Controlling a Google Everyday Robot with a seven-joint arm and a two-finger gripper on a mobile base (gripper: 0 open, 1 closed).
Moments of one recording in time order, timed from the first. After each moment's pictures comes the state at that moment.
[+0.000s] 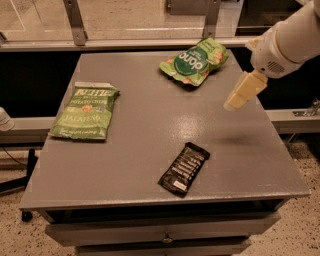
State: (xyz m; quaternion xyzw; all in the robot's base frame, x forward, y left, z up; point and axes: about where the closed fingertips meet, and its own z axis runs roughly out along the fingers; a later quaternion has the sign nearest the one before) arm 0.586 -0.196 0.934 -0.54 0.77 -0.03 0.32
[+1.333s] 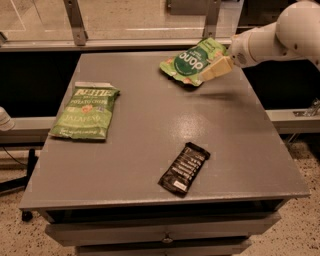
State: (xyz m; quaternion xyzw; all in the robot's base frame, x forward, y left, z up) arm 0.752 -0.181 0.897 -0.43 0.77 0.06 0.47
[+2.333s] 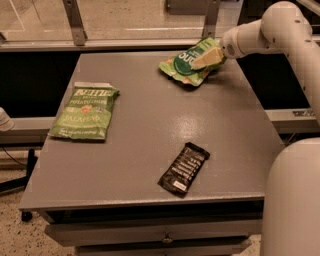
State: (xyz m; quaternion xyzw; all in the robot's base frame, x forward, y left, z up) arm 0.827 -0.177 0.885 -0.39 0.78 0.10 0.48
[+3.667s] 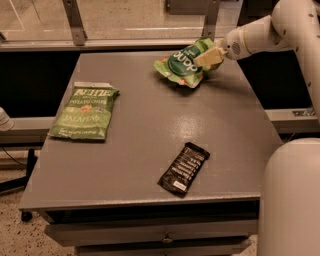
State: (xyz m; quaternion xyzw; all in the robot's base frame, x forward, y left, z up) arm 0.787 -0.160 0.887 -0.41 0.78 0.20 0.43
